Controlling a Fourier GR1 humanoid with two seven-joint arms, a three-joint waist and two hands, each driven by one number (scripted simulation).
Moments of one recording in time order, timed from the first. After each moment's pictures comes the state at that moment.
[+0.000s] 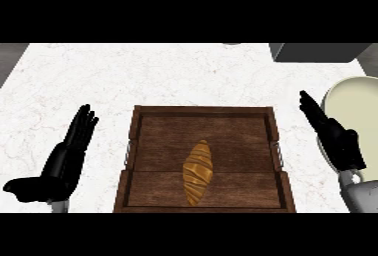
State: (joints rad) left arm 0.04 0.28 -0.16 -1.64 0.19 0.16 -0.11; right arm -0.16 -0.49 0.20 -1.42 -0.15 -0.07 0.01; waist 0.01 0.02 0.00
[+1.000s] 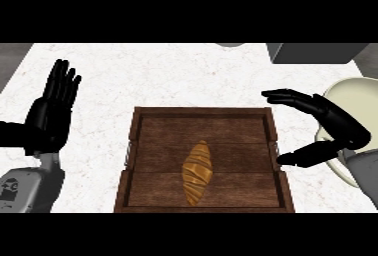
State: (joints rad) left arm -0.24 0.29 0.00 -1.55 0.23 0.20 0.01; right arm -0.37 -0.58 0.26 -1.43 0.07 0.23 -0.55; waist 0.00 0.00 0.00
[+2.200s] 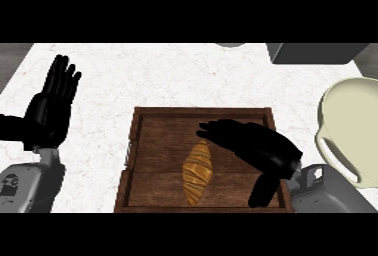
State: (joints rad) left arm -0.27 0.26 0.04 -1.54 0.20 0.16 0.05; right arm -0.41 -0.40 0.53 -1.72 0.45 0.49 0.12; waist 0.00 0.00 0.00
